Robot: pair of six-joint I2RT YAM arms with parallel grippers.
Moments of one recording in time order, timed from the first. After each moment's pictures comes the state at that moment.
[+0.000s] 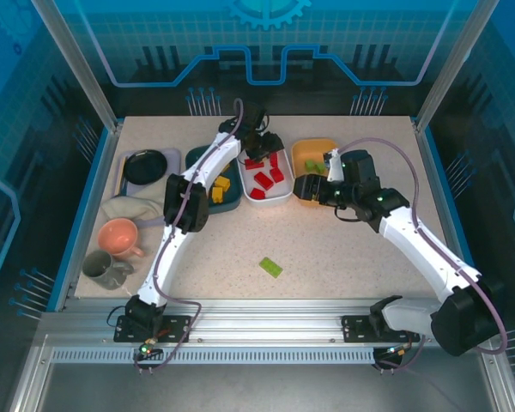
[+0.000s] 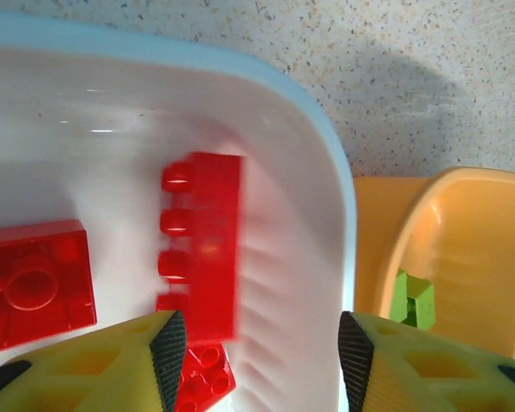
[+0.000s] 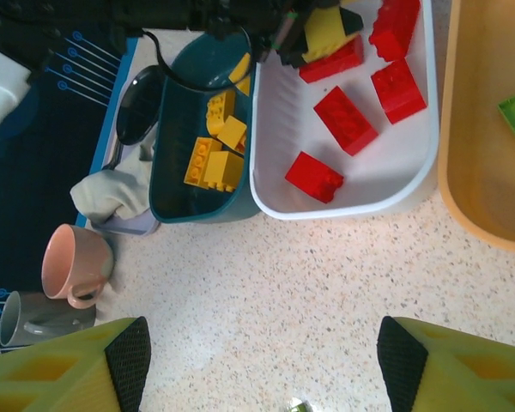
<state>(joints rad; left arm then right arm) -0.39 2.62 2.54 -0.86 0.29 -0.82 0.39 1.22 1.00 -0.45 -0.36 0.58</state>
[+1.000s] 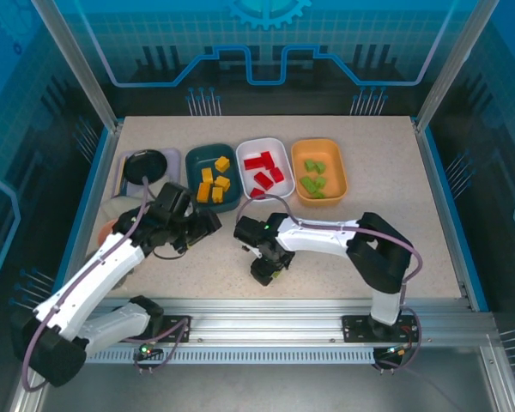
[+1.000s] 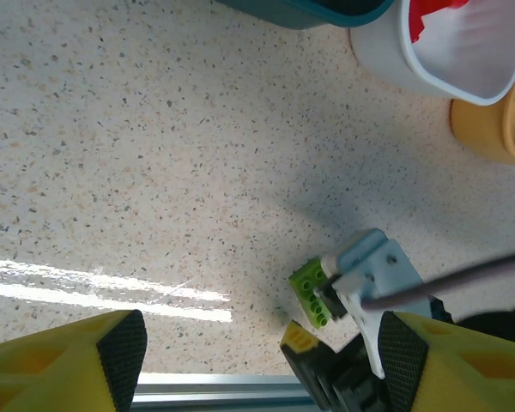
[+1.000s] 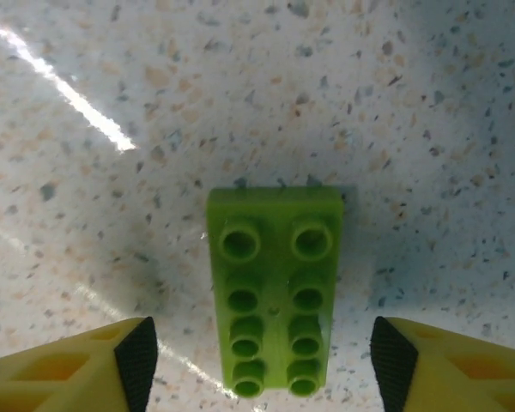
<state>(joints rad) -0.45 0.96 0.90 -0.93 0.12 -1.02 1.03 1.89 1.26 -0.94 0.04 0.21</state>
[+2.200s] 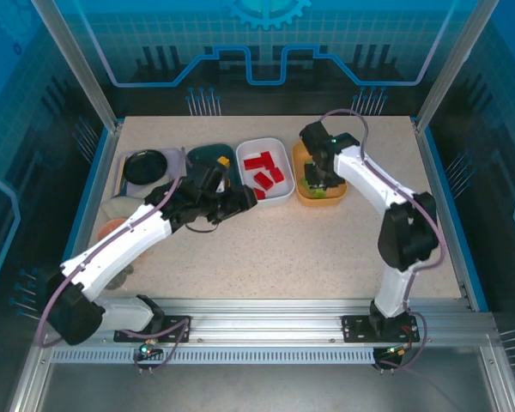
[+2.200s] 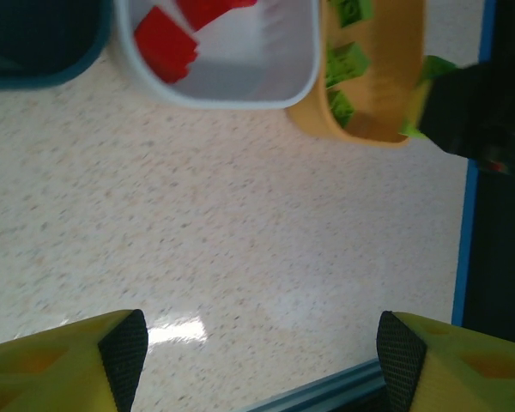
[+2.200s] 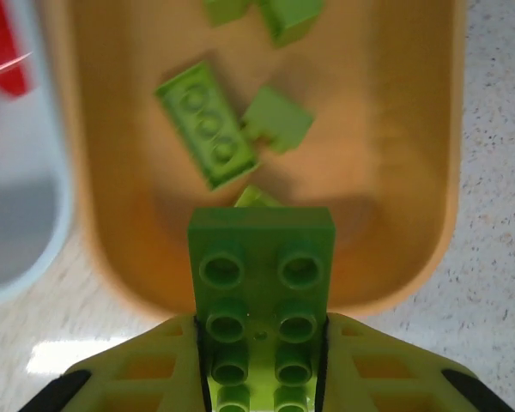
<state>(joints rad) -0.59 1.33 1.19 -0.69 0.17 -0.94 0.39 1.91 1.67 -1.08 0.23 0.39</state>
